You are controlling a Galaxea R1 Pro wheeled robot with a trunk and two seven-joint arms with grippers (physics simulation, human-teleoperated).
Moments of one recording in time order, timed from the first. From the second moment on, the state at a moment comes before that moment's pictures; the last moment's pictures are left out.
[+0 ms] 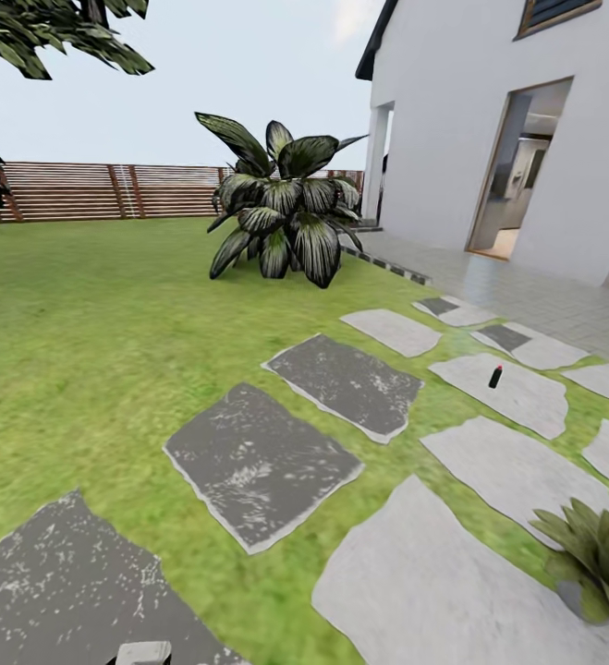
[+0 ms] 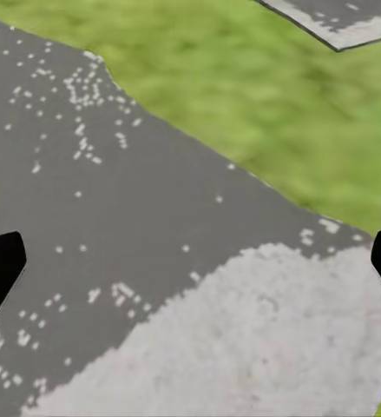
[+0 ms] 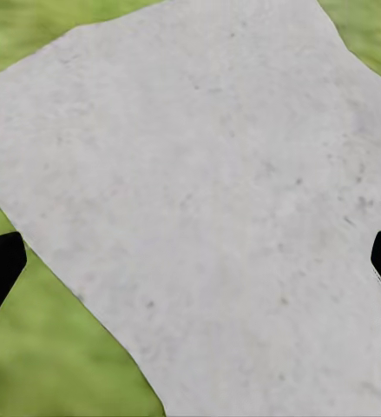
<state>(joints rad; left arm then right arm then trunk) -0.31 0.10 0.04 -0.21 0.00 -0.33 0.00 -0.24 -0.10 0.00 -0.19 0.01 -0.53 0.01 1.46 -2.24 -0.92</state>
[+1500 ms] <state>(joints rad) -0.31 0.10 0.04 -0.21 0.00 -0.33 0.00 -0.24 -0.10 0.00 -0.19 0.01 -0.53 0.00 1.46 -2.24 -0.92</state>
